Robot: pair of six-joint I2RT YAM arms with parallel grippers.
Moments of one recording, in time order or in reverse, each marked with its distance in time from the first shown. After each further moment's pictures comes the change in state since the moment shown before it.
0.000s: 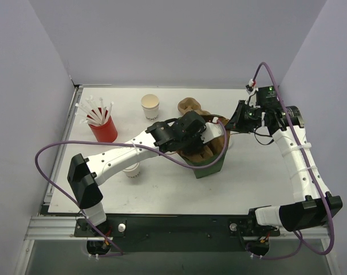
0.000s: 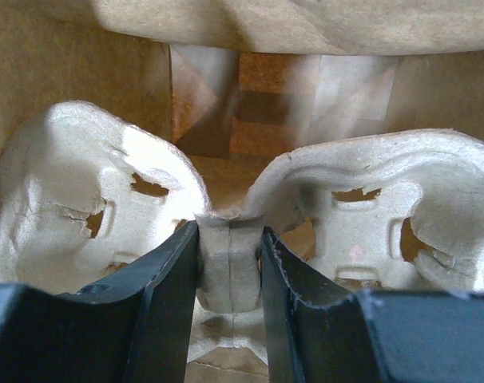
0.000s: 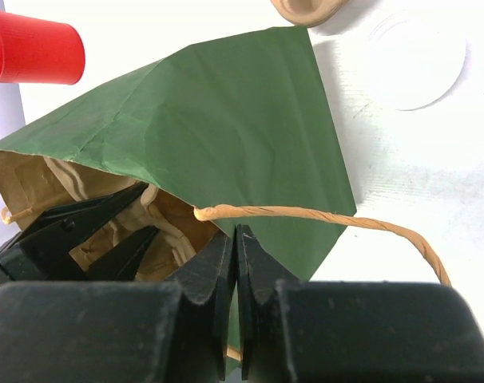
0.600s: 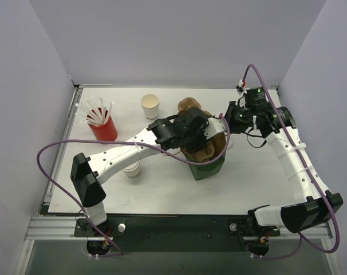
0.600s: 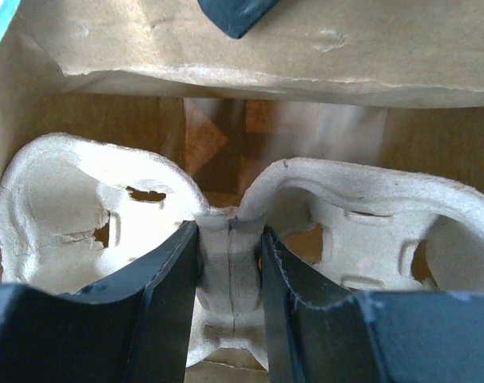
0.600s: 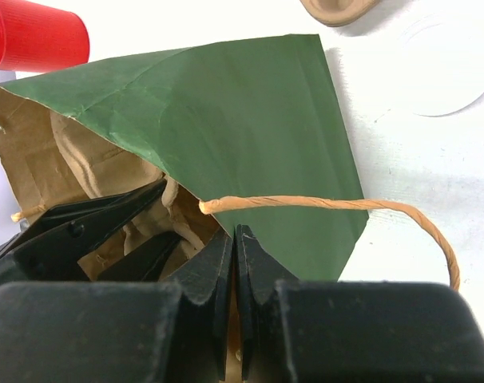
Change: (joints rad) left arm 0.000 0.032 0.078 -0.005 0.012 -0.026; right arm 0.126 0.000 -0.013 0.042 0.076 0.052
